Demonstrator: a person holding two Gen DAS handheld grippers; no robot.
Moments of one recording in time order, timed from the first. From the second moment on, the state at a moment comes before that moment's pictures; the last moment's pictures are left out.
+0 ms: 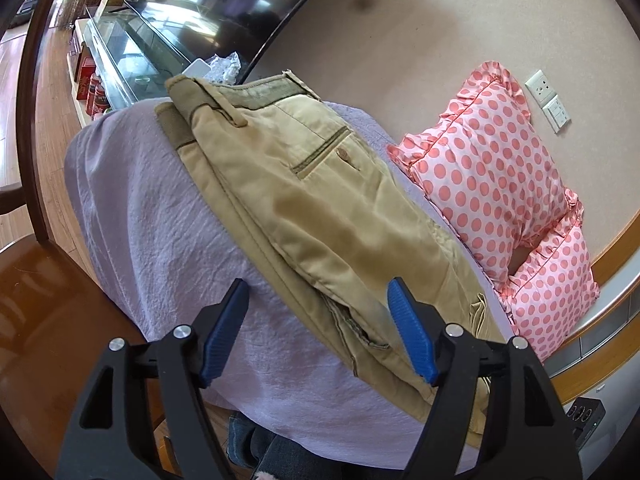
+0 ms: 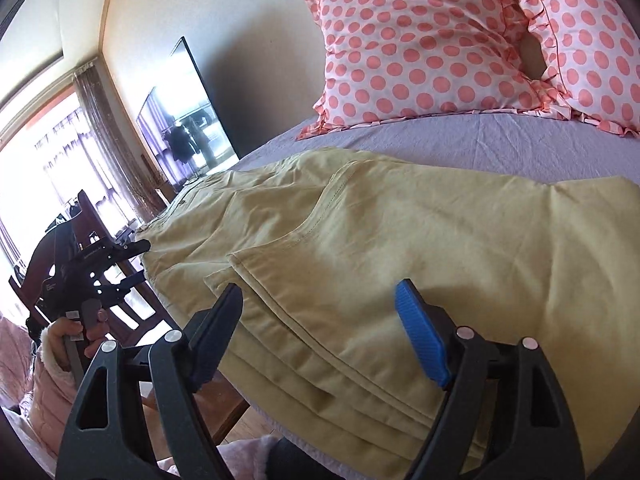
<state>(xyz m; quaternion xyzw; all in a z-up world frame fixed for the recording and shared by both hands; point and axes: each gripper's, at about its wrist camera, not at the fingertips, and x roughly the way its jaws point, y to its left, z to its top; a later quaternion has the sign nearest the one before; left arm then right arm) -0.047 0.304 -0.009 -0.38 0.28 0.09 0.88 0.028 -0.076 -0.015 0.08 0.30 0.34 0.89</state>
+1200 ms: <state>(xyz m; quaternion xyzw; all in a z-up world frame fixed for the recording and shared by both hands) 0.050 0.168 0.147 -0.16 0.23 -0.01 0.96 0.003 -0.185 0.003 0.18 0.22 0.25 0.93</state>
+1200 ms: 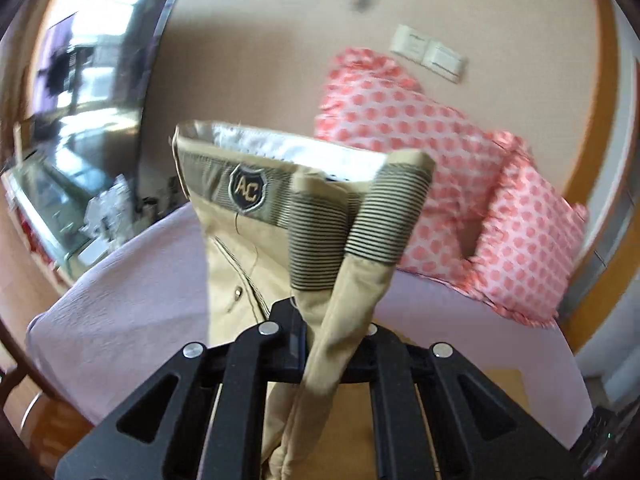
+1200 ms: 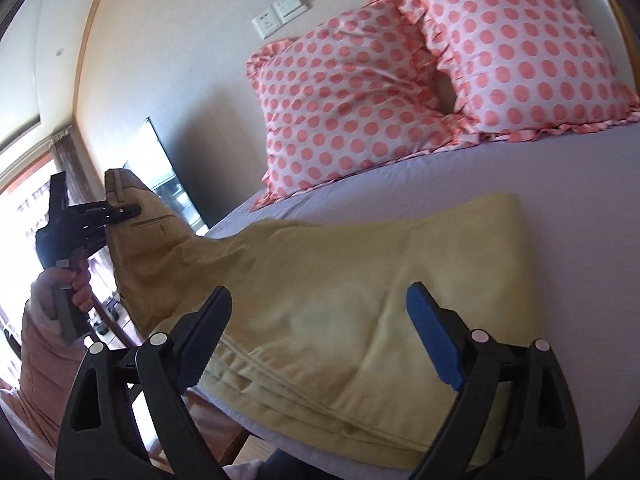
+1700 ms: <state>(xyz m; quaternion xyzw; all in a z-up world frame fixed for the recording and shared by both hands) 0.052 -0.088 0.050 0.01 0.35 -0.28 0.89 -0.016 -0.302 -0.011 0.26 0.21 0.11 0.94</state>
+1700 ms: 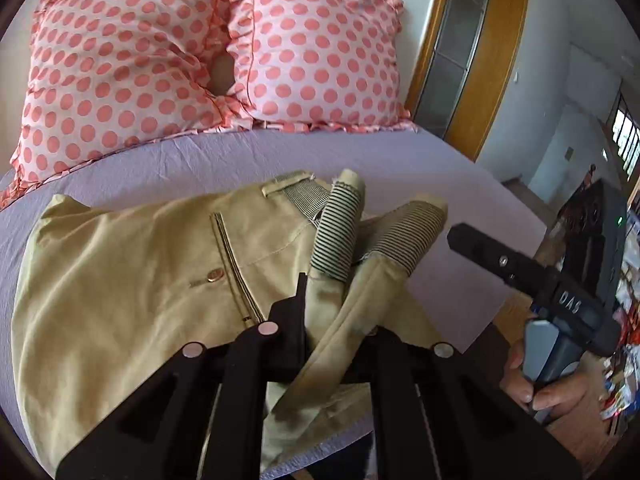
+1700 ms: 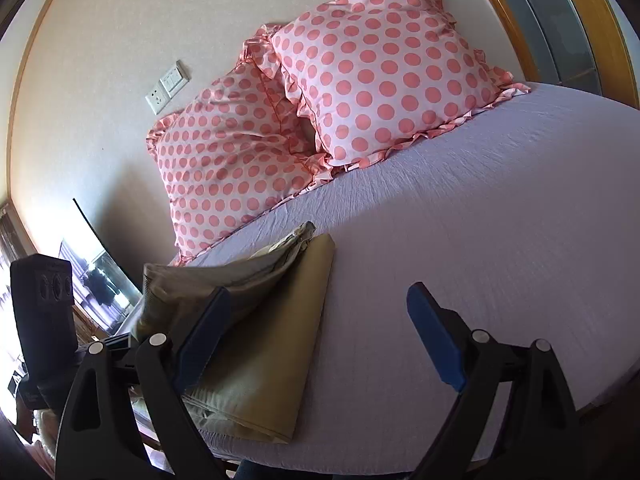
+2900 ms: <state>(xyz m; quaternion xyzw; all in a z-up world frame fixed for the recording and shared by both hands) 0.151 0.115 0.017 -0.20 0.47 -0.25 0.82 0.116 -0.271 -0.030 0.27 0.42 0.27 0.83</state>
